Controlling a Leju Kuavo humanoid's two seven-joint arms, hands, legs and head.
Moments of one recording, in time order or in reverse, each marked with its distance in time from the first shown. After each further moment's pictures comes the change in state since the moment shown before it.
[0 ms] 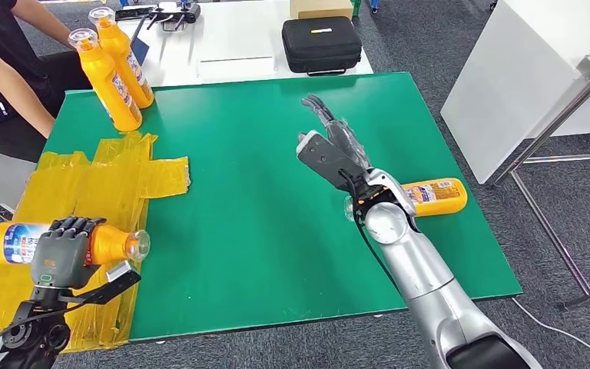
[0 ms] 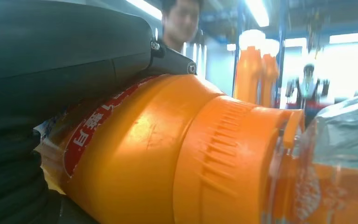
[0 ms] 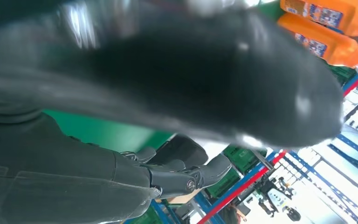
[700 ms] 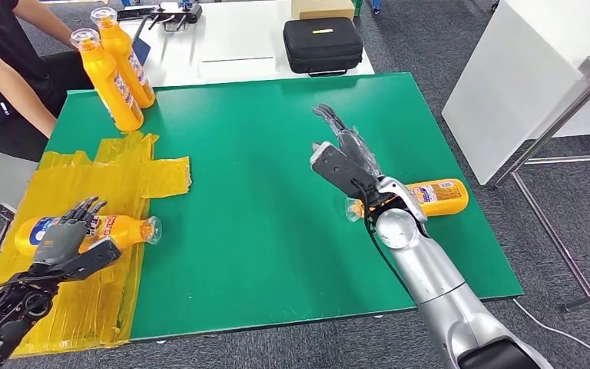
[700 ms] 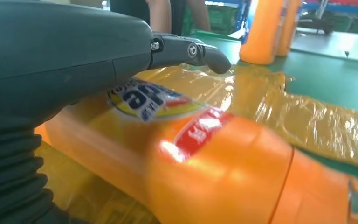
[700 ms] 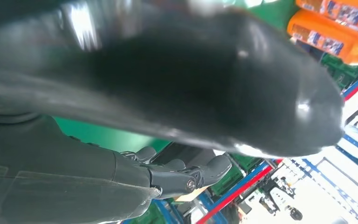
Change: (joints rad) left arm -0.319 0.181 -0.591 0.305 0.770 -0.229 -0.059; right arm 0.018 -0.070 0.011 0.028 -0.028 -0.030 -0.052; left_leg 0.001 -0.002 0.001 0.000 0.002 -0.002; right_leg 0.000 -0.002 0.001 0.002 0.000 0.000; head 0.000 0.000
